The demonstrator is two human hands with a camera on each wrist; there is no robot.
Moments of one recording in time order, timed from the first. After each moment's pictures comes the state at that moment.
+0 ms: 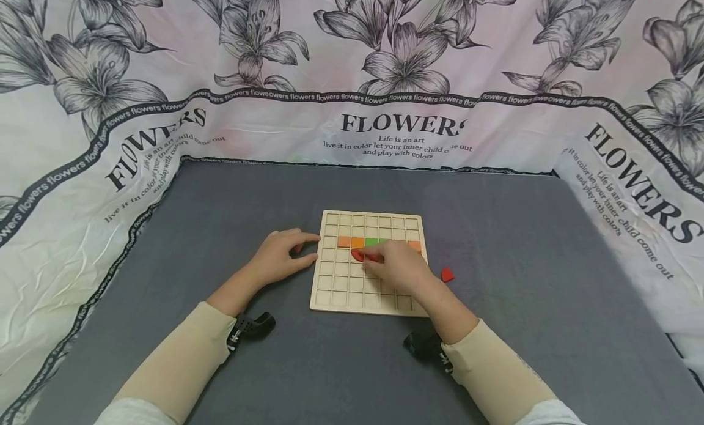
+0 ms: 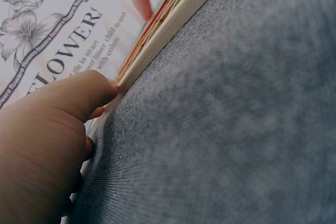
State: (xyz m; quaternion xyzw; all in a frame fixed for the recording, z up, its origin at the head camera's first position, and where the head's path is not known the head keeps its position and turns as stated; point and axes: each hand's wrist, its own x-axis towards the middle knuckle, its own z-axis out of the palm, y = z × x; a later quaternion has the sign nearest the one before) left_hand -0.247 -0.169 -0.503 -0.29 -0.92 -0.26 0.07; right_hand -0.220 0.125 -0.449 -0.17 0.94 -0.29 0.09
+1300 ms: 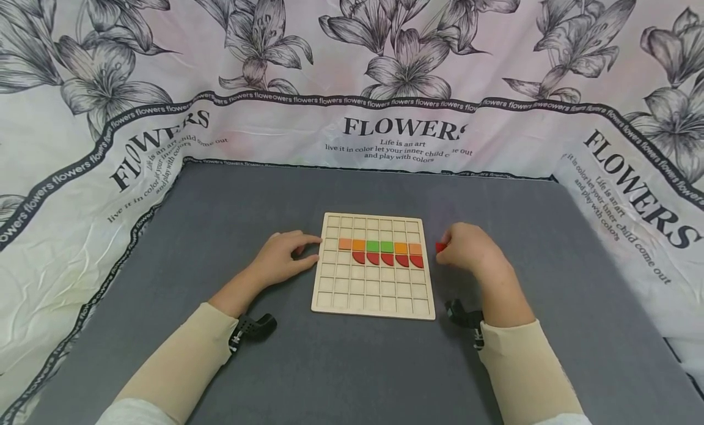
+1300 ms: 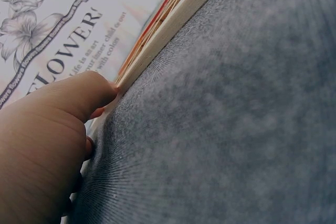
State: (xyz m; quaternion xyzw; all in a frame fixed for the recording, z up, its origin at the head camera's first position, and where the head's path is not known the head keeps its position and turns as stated) left_hand -0.248 -0.169 -0.504 -0.28 -0.92 -0.25 0.06; right_hand -0.240 0.218 -0.400 -0.02 0.97 -0.20 0.16
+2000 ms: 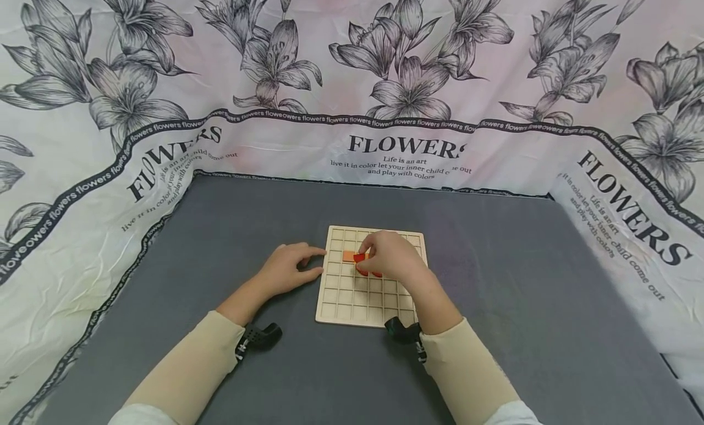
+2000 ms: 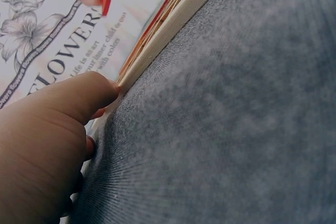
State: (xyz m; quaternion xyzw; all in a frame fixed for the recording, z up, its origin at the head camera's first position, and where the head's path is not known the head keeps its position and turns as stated) left_hand -0.251 -0.170 -0.505 -0.29 -0.92 -0.24 0.06; right_hand -0.245 0.096 -0.409 -0.16 0.94 -0.27 0.13
